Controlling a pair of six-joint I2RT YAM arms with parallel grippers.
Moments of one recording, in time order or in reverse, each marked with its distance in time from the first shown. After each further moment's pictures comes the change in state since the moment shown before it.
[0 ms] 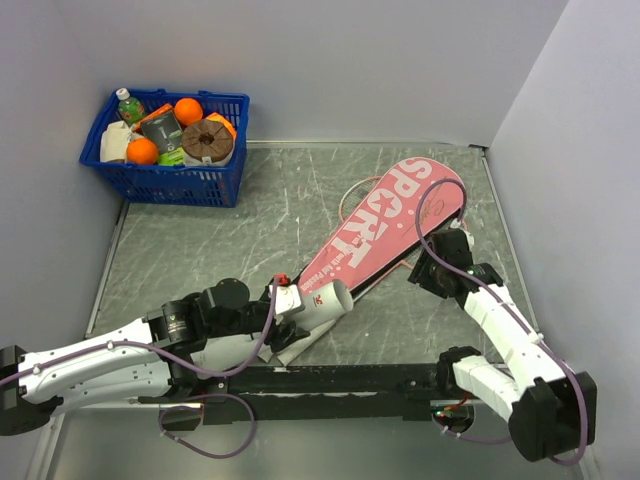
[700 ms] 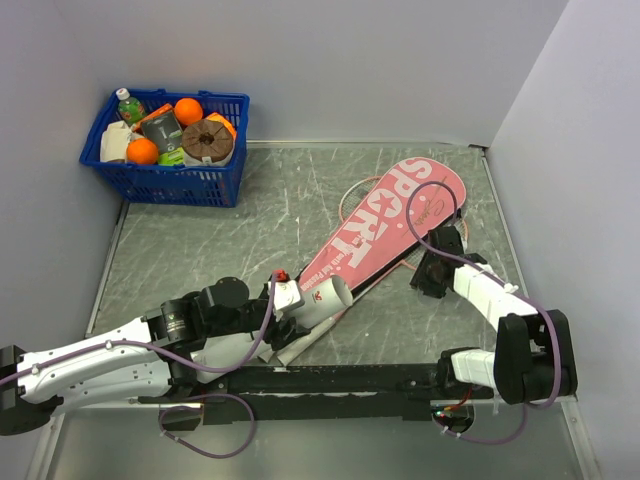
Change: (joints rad) left arm 0.000 0.003 0.021 -0.015 -0.023 -0.040; right arm -0.107 0.291 -0.053 0.177 -0.047 -0.050
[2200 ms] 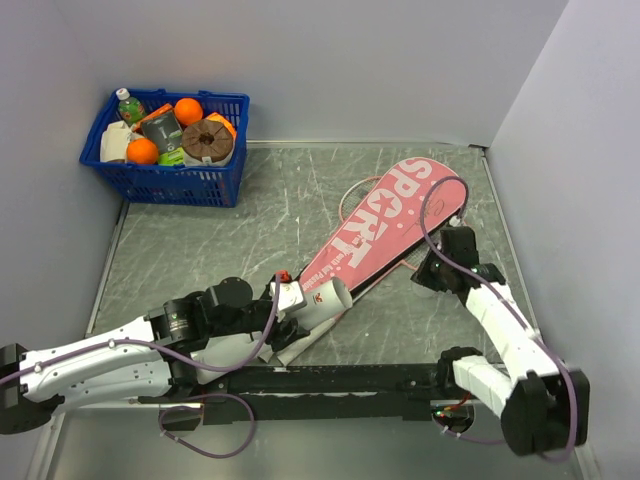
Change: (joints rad) left arm 0.000 0.015 0.000 -0.018 0.000 0.000; right arm 0.010 -0.237 0.024 -0.071 -0.146 -0.027
